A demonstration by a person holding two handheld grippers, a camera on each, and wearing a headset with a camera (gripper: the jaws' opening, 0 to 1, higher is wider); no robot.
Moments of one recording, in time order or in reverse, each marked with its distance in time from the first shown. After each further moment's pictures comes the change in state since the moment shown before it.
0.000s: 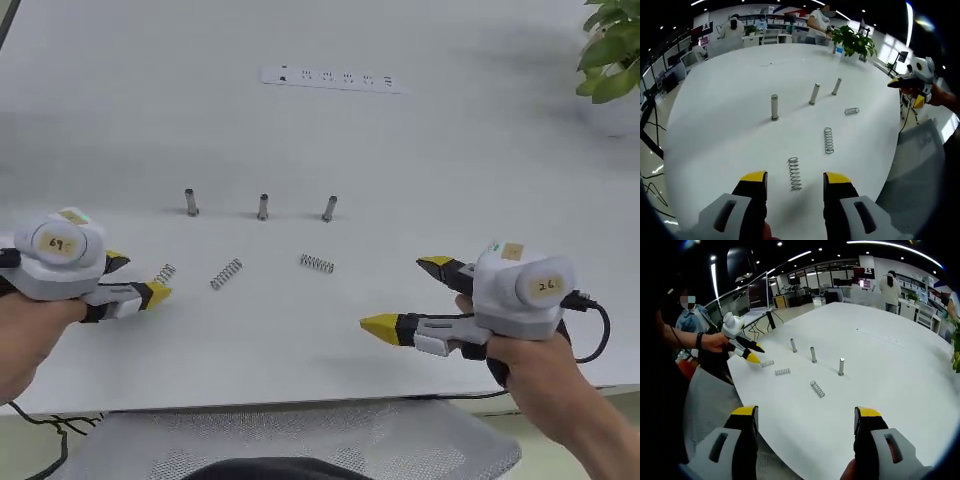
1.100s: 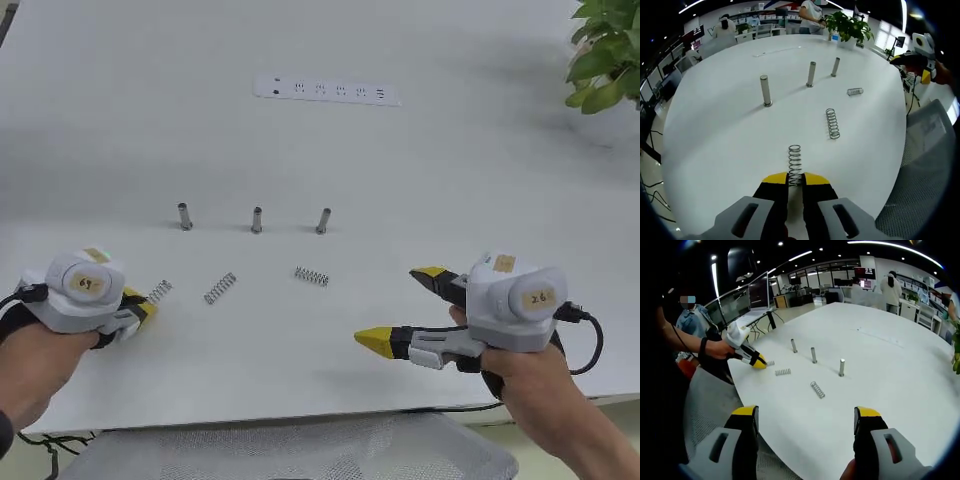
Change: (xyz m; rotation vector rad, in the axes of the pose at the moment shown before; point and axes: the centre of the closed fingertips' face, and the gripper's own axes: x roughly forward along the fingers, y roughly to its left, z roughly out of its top) left arm 0.021 0.000 -0.023 0.092 0.059 0.029; right arm 0.001 0.002 0.002 -0.005 -0.001 0.004
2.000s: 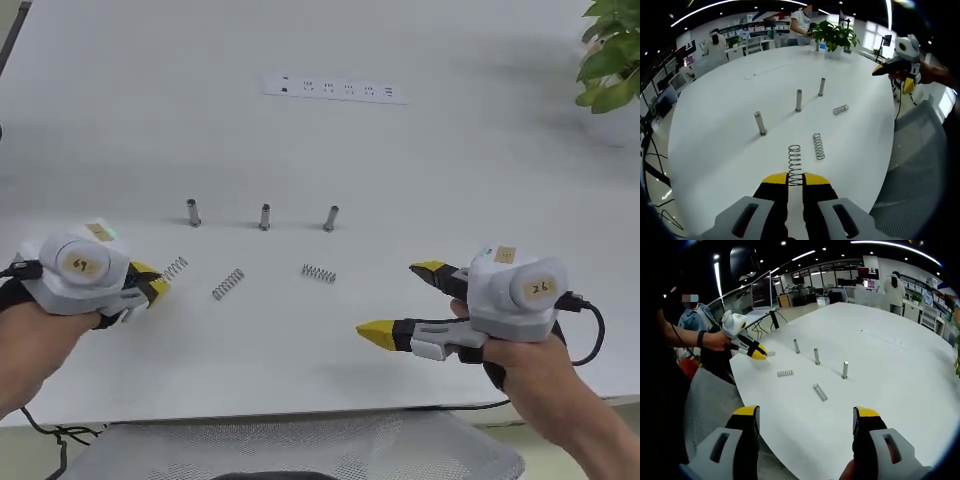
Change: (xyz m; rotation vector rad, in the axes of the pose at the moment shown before) left arm -0.032 -0.012 0.043 0.101 -0.091 -0.044; right arm 0.006 0.002 0.005 -0.014 0.005 0.028
